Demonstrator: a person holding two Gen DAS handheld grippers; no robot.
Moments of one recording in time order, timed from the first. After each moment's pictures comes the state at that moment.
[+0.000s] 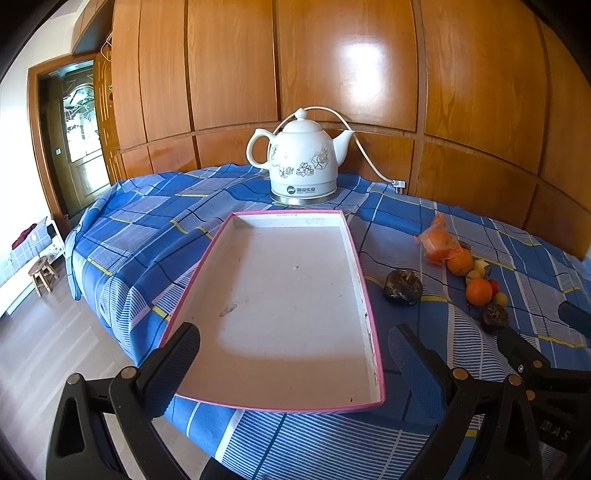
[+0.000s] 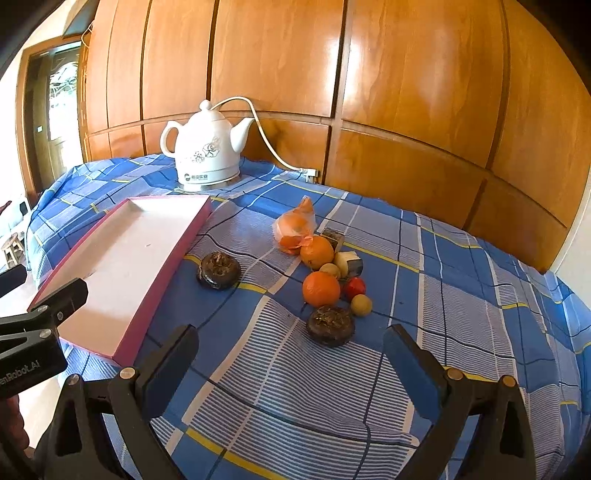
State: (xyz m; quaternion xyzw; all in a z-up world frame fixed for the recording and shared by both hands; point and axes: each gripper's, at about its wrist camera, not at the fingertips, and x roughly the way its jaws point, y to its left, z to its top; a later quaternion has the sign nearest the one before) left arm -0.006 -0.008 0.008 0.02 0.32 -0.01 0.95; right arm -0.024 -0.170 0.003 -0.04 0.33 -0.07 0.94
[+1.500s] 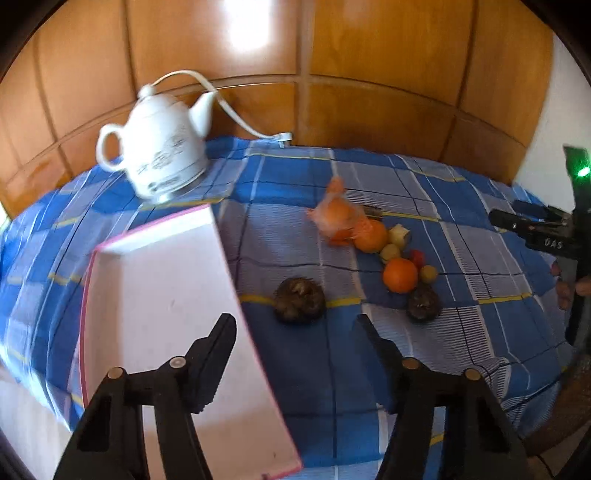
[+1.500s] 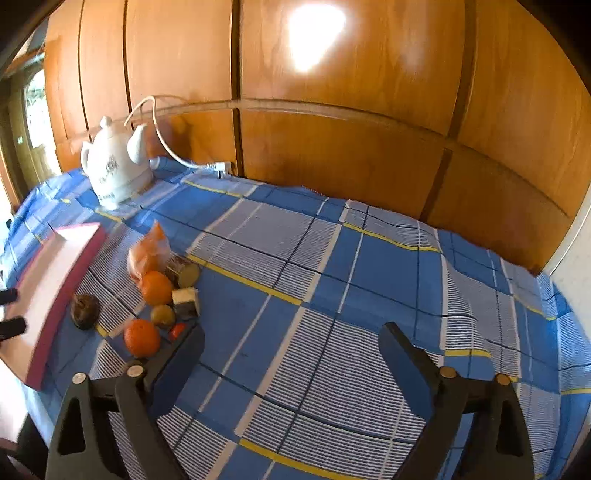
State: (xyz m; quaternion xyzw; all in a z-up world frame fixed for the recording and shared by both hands) left arm 0.084 -0.090 0.024 0.11 0.43 -0.23 0.87; right arm 0.040 -0.362 0.026 0.01 0.38 -0.08 0.92
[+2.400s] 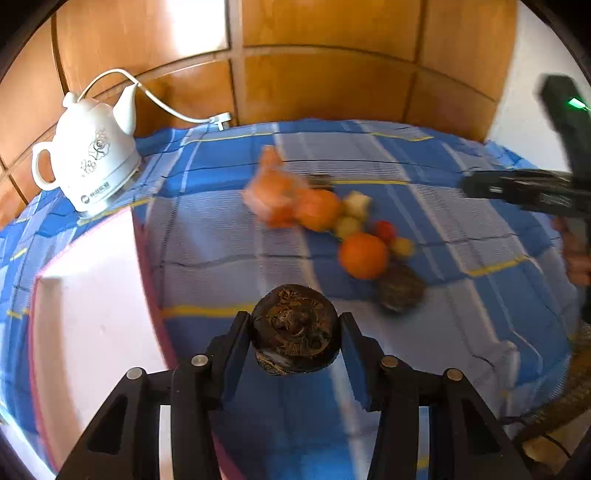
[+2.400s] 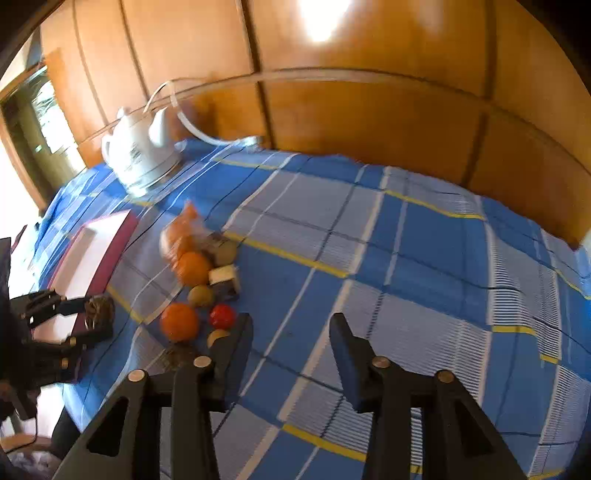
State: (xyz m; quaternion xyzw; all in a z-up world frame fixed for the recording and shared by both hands) left arm 0.079 -0.129 -0.017 0.14 0.44 -0.29 0.84; right arm 0.051 -0.353 0.008 0.06 0.44 -0.01 0.90
